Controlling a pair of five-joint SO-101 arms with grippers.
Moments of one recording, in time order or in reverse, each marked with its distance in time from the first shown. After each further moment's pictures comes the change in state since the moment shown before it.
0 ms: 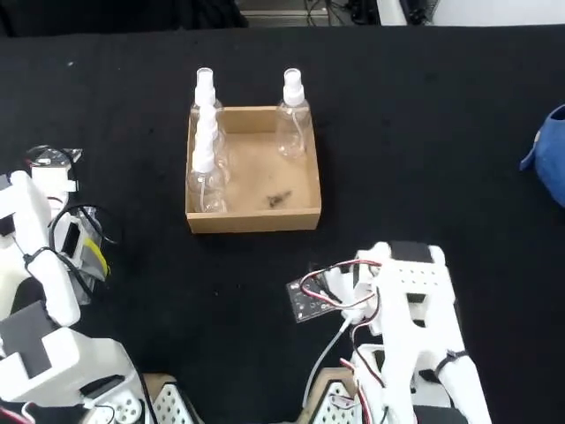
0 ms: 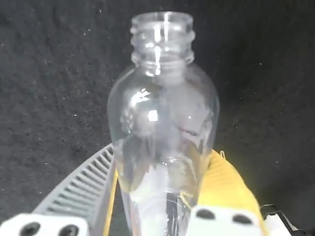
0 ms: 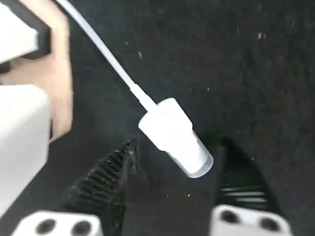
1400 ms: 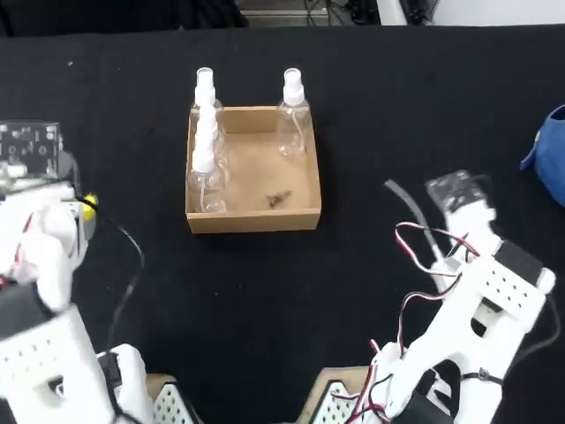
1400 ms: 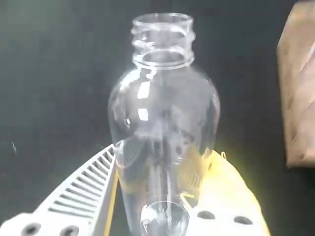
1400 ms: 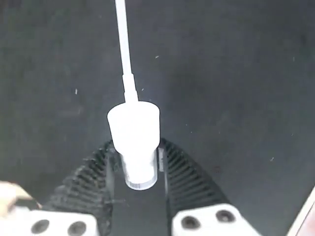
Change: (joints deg) left arm 8.4 -59.3 13.5 -9.4 14.8; right arm 33.3 0.0 -19.2 0.7 -56.9
